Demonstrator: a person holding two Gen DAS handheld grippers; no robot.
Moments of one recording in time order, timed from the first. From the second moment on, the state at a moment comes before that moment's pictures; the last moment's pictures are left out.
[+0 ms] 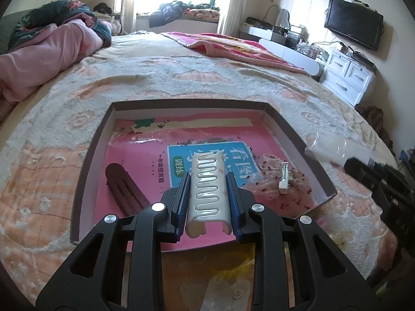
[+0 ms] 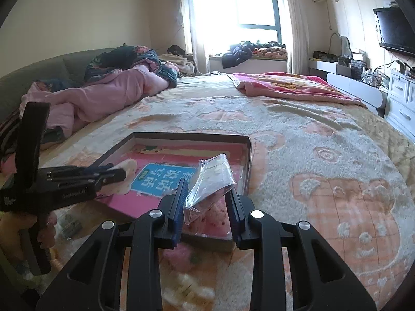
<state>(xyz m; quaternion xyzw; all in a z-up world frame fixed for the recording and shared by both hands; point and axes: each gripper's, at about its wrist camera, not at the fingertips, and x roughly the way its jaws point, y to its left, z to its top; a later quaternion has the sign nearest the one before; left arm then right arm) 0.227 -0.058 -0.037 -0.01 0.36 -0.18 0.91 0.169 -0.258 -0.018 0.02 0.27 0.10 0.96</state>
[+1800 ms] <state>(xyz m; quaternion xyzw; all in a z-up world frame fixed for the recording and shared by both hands) 0.231 -0.049 -0.041 -0.03 0.38 -0.17 0.91 0.183 -0.258 -0.039 -0.01 0.28 0.07 0.96</state>
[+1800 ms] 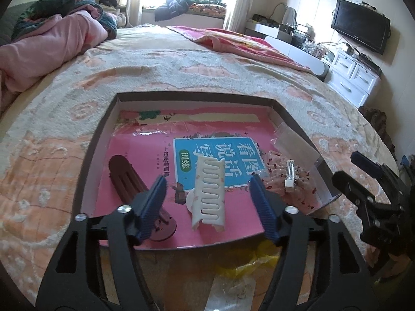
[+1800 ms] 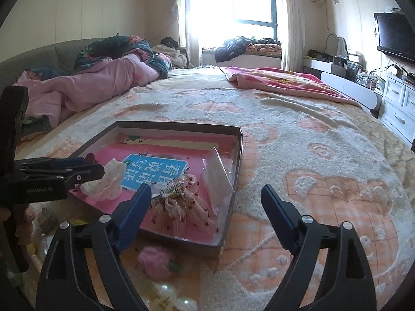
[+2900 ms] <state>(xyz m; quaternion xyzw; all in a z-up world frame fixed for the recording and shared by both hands) 0.163 -0.020 -0.007 -0.03 0.31 -0.13 0.94 0.116 -0.254 -0.020 -0.02 0.24 0.09 0.97</state>
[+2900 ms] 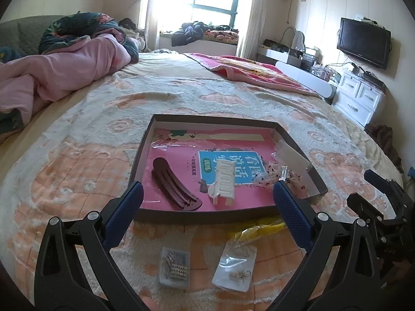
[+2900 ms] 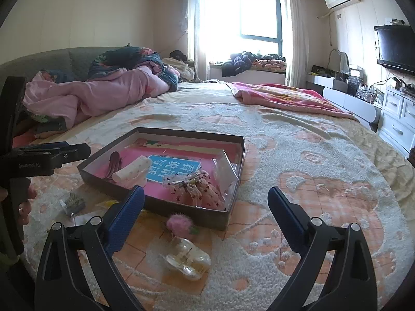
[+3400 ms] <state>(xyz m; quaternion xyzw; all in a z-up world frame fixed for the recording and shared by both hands) 0.133 0.000 -0.010 -0.03 0.30 -0.11 0.95 0.094 -0.245 -0.020 -0.04 0.24 0.11 0.96</state>
